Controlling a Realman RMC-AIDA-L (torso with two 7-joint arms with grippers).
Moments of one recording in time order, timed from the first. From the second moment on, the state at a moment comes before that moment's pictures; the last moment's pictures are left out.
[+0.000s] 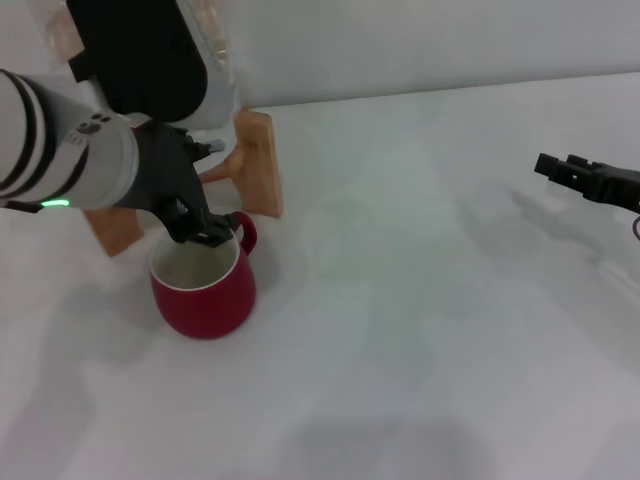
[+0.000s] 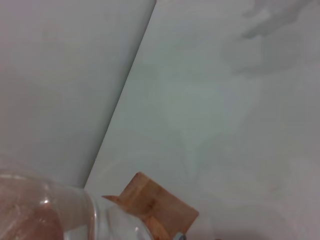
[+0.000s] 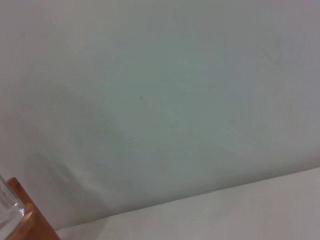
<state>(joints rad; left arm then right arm) -0.62 -2.08 1.66 1.71 -0.44 -1.42 0.79 0.24 1.87 1.73 0.62 -0.87 0.90 -1.62</state>
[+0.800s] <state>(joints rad) -0.62 -2.08 1.70 1.72 -0.44 -1.40 0.78 0.24 1.87 1.73 0.61 -0.87 0.90 -1.62</state>
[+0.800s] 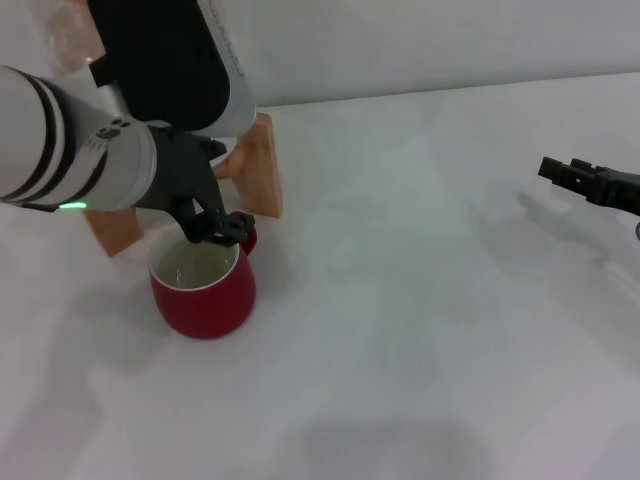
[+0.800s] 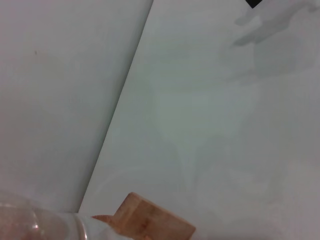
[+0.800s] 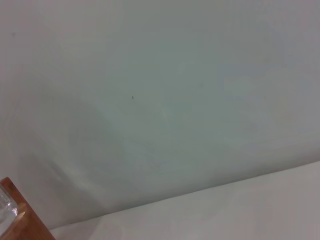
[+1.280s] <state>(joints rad) -0.61 -2.08 1.71 1.72 -0.40 -1.39 0.76 0.24 1.87 1.73 0.61 -0.87 0.91 -1.62</state>
